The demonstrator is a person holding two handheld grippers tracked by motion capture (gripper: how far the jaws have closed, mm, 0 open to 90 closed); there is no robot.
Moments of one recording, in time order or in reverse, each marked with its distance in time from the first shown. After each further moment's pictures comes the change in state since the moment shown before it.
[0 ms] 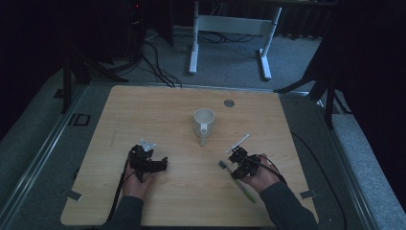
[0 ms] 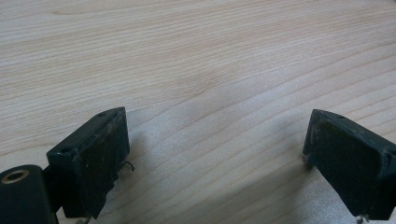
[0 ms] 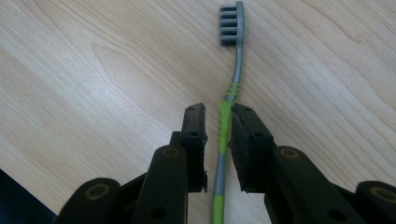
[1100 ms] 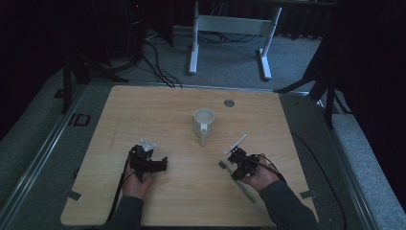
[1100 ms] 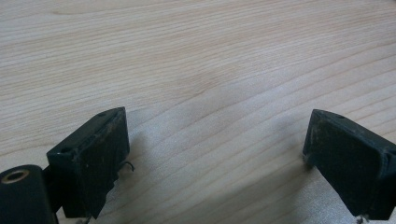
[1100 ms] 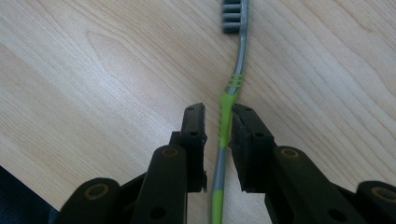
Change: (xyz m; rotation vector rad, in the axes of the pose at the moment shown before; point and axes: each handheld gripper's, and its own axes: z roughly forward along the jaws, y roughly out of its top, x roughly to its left) left arm 0.000 0.000 0.000 0.000 0.000 0.000; right arm 0.000 0.003 0.005 0.057 0.002 -0.010
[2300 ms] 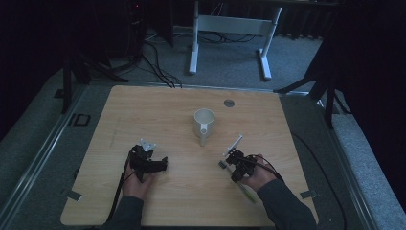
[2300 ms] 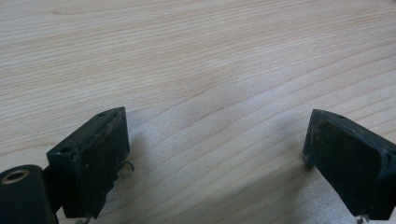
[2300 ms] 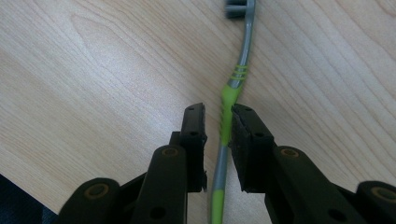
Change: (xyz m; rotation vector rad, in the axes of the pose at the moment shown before) left arm 0.000 0.000 0.000 -0.001 -0.001 0.000; right arm 0.000 0.004 0.012 0.068 -0.004 -0.007
